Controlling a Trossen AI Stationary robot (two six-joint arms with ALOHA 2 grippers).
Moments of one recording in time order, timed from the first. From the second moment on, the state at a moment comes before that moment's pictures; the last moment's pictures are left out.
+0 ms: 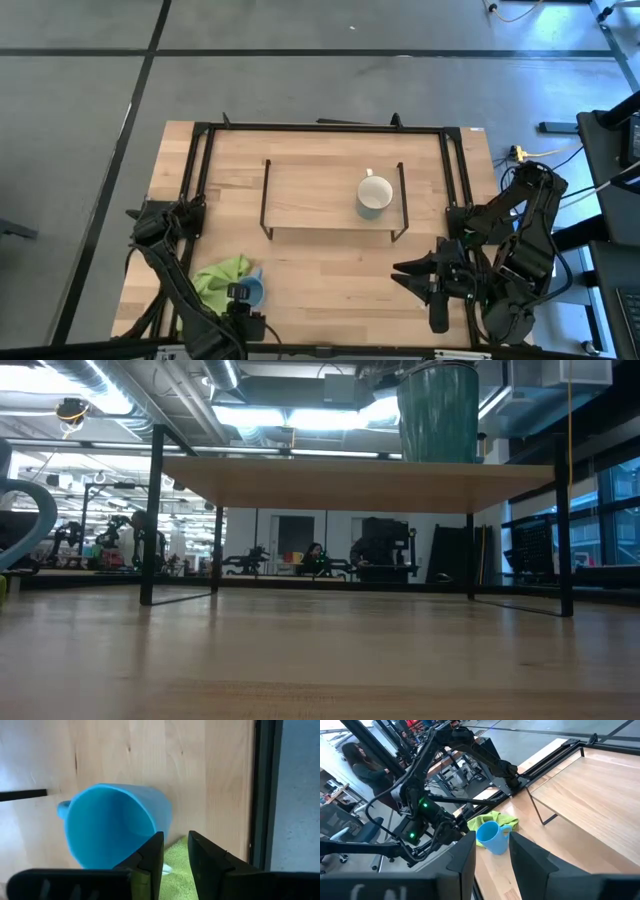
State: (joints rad) left arm -0.96 2.05 1.81 -1.40 -0.28 -0.91; right arm 0.98 1.49 1.65 -0.80 1.07 1.18
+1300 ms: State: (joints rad) left arm -0.94 2.05 1.84 -1.46 -0.29 -0.94; right arm 0.98 1.49 1.65 -0.88 1.07 1.26
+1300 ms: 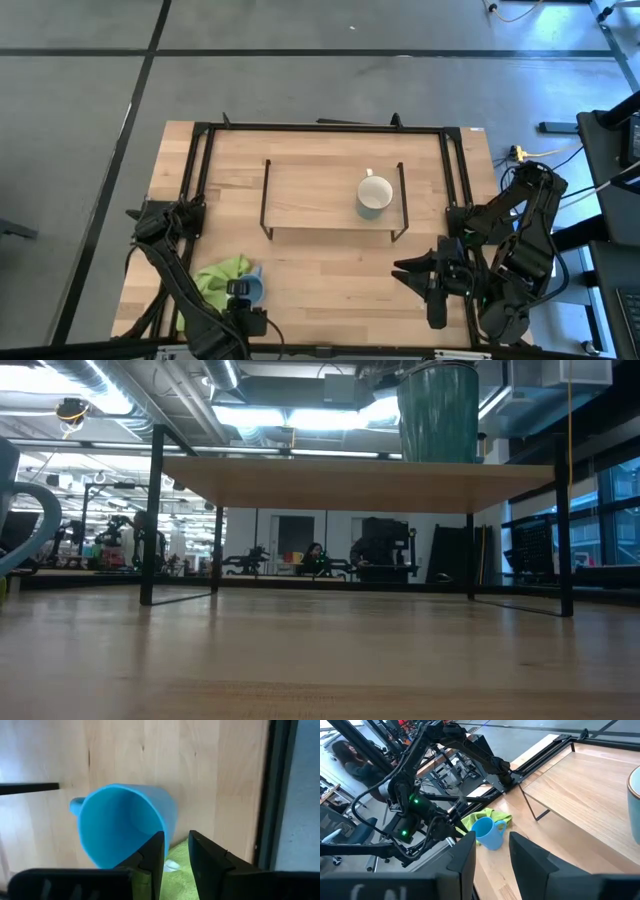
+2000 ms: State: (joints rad) left arm -0.94 2.05 1.73 -1.38 -0.27 -0.96; right arm 0.98 1.49 1.65 -0.87 1.07 1.28
